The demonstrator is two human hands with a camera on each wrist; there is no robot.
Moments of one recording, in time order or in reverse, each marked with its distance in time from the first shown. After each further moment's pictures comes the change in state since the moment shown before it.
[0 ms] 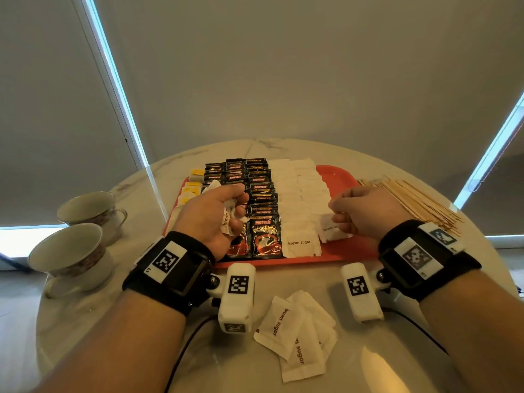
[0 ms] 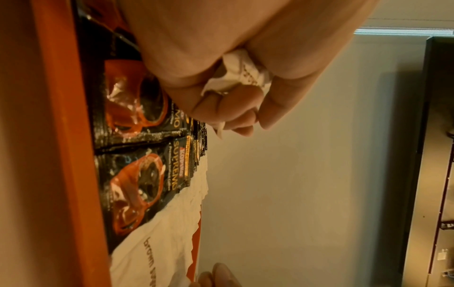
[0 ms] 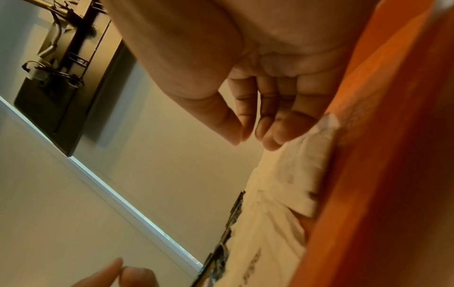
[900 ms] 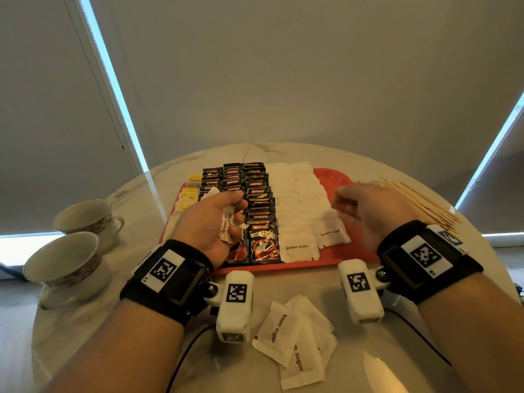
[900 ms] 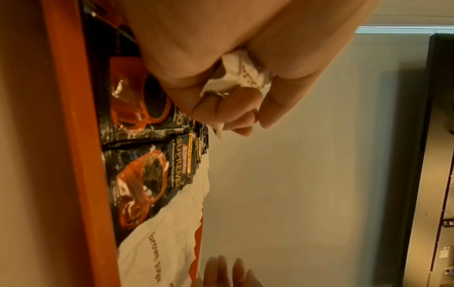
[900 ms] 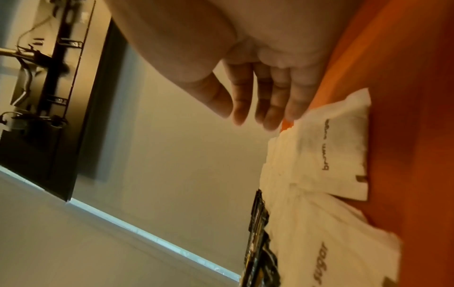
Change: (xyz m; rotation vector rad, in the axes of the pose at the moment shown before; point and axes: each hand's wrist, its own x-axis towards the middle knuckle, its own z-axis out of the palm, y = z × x) left_hand 0.004 -0.003 -0.002 0.010 -0.013 -0.002; right_hand -0.012 -0.013 -0.003 0.305 0.069 0.060
